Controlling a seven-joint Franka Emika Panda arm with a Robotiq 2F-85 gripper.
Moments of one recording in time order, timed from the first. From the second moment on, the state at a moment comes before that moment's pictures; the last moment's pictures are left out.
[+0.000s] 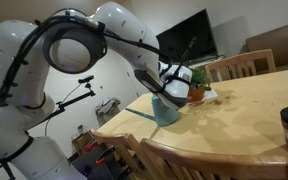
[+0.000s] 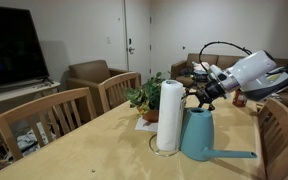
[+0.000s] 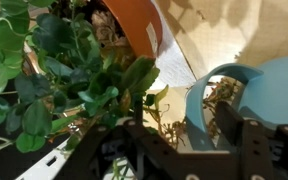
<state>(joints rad) -0.85 1.00 0.68 -1.72 -2.27 3.45 0.02</state>
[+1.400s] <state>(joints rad) -1.08 1.02 0.80 -1.76 -2.21 3.30 0.04</state>
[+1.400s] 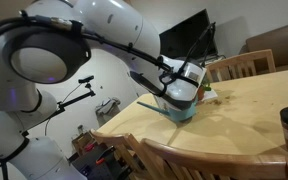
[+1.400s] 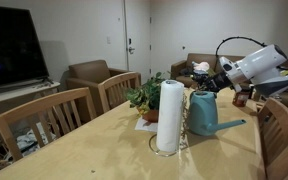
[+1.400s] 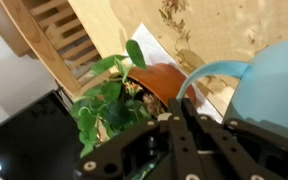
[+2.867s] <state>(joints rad) -1.51 1.02 1.09 -2.01 -2.41 2.87 0.48</state>
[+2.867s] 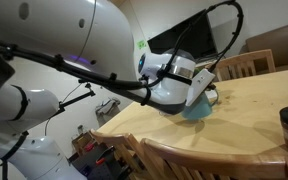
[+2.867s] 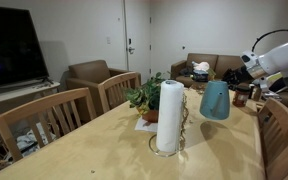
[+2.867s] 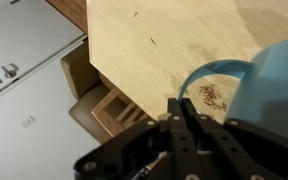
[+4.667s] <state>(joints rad) -1.57 0.78 1.23 -2.18 -2.36 2.38 1.26</state>
